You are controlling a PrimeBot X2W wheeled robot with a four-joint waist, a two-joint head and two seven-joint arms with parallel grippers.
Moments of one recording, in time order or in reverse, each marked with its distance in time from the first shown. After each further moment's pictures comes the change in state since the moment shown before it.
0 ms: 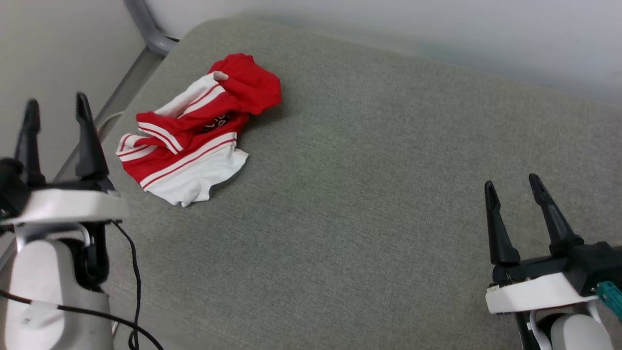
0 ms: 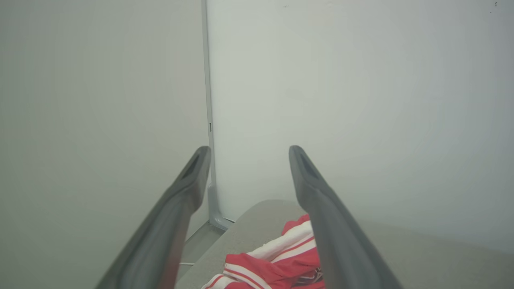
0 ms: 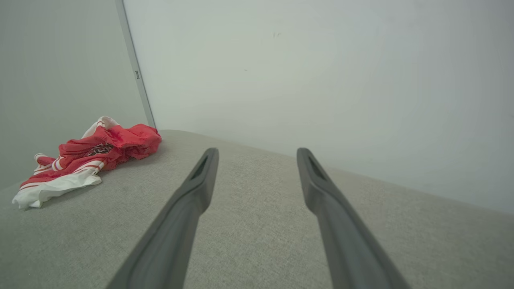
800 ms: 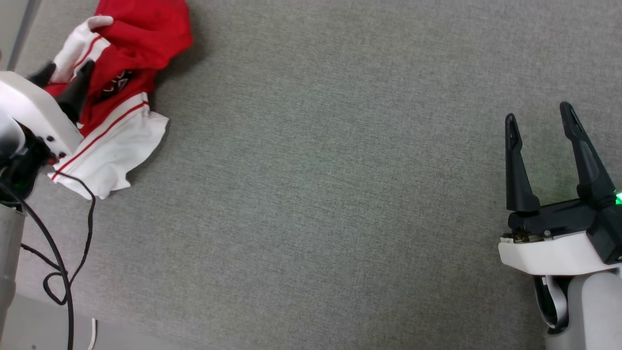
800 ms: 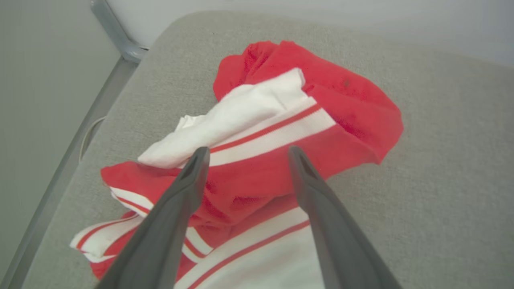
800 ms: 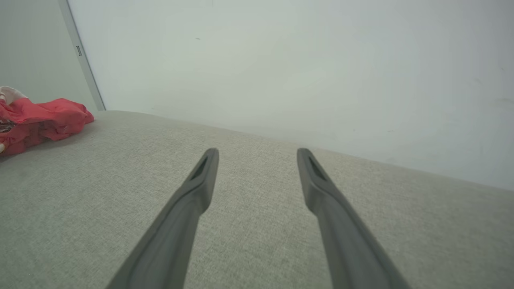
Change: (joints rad) left arm -0.425 0.454 -0.455 0.363 -0.608 -0.014 0.520; right arm -0.148 0.000 -0.012 -0.127 -0.103 0.000 0.000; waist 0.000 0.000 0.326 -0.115
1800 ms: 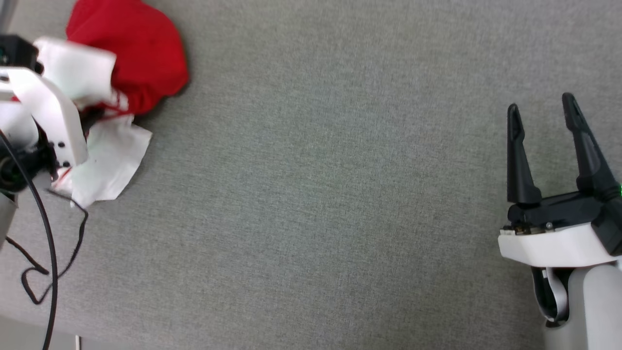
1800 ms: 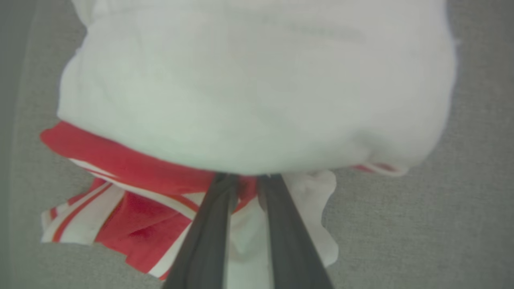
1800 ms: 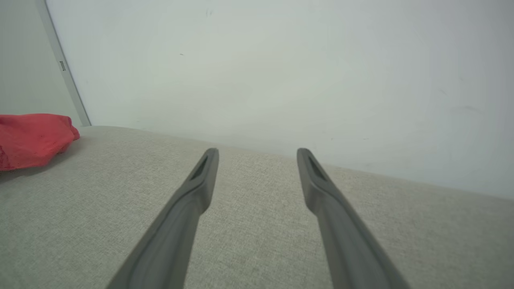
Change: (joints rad) left arm -0.151 0.122 -0.409 0.142 -0.238 0.000 0.273; right arm -0.037 0.000 0.003 0.013 0.039 0.000 0.000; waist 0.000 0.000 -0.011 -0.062
